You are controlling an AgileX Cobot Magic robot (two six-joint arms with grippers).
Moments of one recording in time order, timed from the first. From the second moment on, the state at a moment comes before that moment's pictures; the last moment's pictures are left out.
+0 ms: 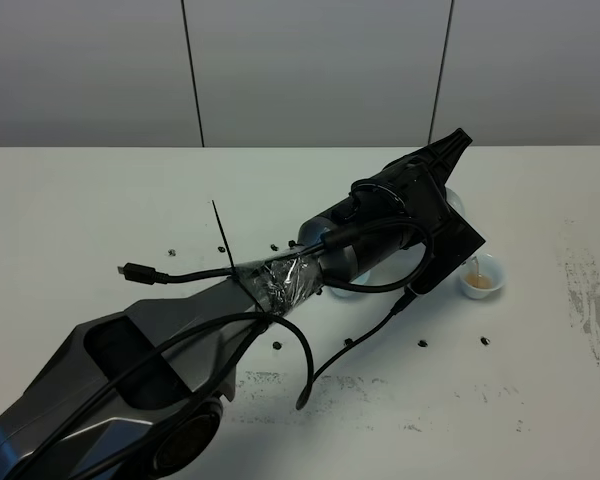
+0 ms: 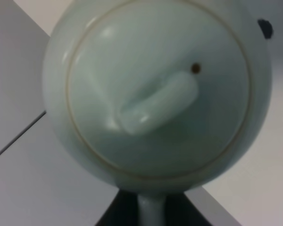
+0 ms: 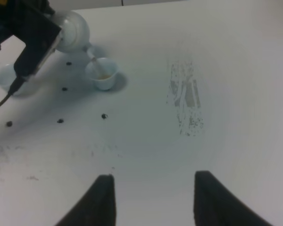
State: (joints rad) left arm -0.83 2.64 -2.44 0.66 0.70 1.30; right arm -0.01 -0.01 -0.52 0.18 1.11 -0.04
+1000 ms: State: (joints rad) left arm -0.84 2.64 -2.44 0.77 0.68 1.30; right arm -0.01 -0.01 -0.52 0.18 1.11 -0.04
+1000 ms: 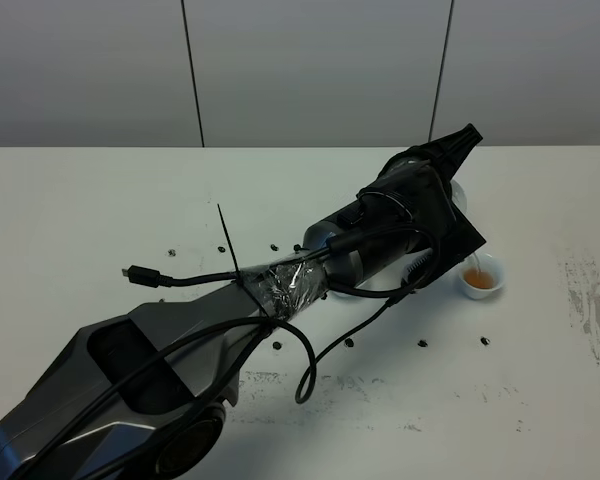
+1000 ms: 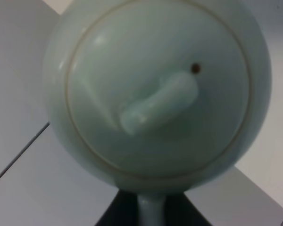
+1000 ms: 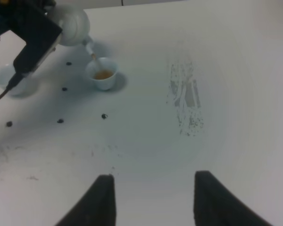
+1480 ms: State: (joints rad) left arm -0.84 2.64 -2.44 0.79 0.67 1.30; right arm -0.01 -0.01 -0.52 0.18 1.11 -0.04
